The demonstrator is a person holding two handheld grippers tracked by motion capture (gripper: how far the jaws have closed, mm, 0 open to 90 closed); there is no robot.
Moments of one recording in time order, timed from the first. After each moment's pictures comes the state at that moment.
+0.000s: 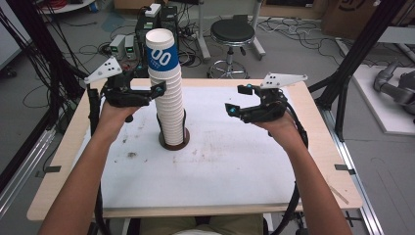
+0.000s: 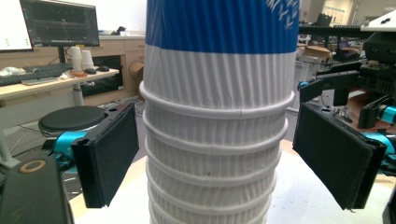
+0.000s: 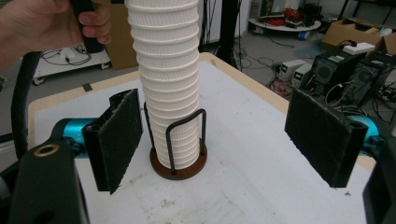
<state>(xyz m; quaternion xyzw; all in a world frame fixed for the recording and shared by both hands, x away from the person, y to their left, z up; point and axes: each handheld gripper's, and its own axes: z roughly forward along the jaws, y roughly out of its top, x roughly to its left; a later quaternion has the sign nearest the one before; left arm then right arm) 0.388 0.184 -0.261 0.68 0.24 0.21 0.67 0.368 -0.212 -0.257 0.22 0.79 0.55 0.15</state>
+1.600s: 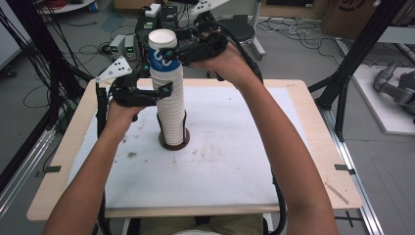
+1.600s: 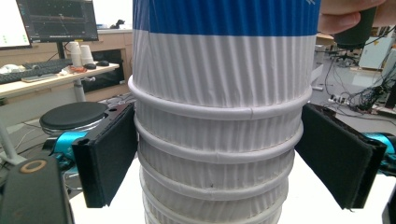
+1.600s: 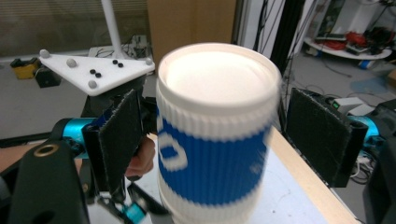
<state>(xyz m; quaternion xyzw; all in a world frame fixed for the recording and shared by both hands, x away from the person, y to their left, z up) 0.391 0.172 -0.262 0.69 0.23 0.22 0.65 0.432 -0.070 -0.136 0.12 0.82 0.55 0.09</state>
